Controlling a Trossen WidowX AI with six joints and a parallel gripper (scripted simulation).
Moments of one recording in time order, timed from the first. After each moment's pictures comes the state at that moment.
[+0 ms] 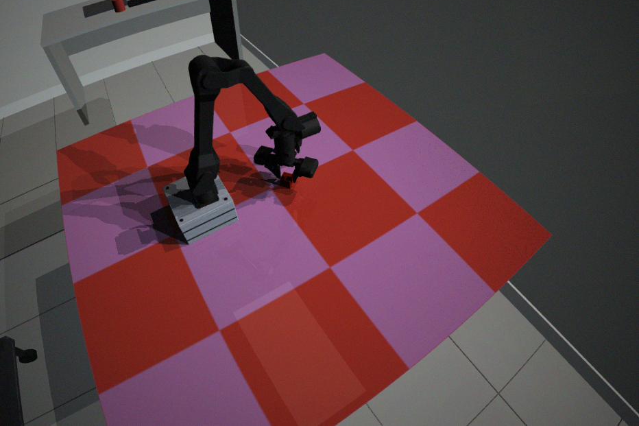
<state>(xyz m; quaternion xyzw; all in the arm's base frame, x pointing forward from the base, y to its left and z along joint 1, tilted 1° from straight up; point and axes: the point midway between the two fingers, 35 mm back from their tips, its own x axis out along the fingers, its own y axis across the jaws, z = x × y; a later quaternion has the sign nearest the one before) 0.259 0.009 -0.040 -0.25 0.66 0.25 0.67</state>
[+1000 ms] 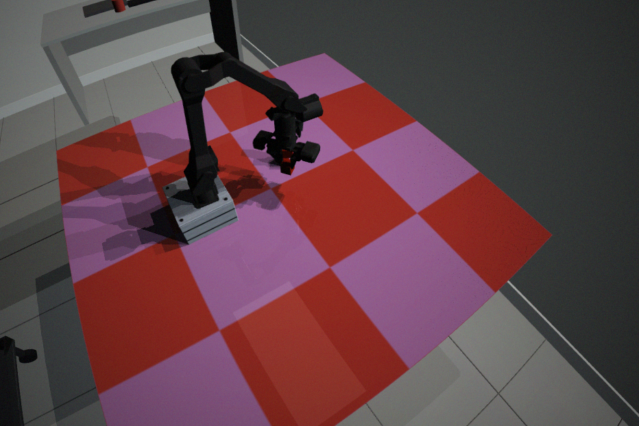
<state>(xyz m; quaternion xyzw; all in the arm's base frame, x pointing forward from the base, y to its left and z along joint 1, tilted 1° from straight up) 0.263 0.009 0.020 -0.25 0.66 0.25 0.66</state>
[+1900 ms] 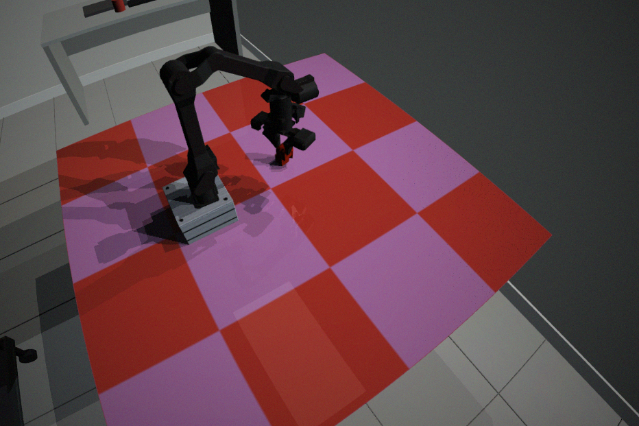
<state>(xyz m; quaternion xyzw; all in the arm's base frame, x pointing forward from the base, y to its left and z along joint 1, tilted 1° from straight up) 0.262 0.027 0.067 -0.17 0.68 0.17 0.69</state>
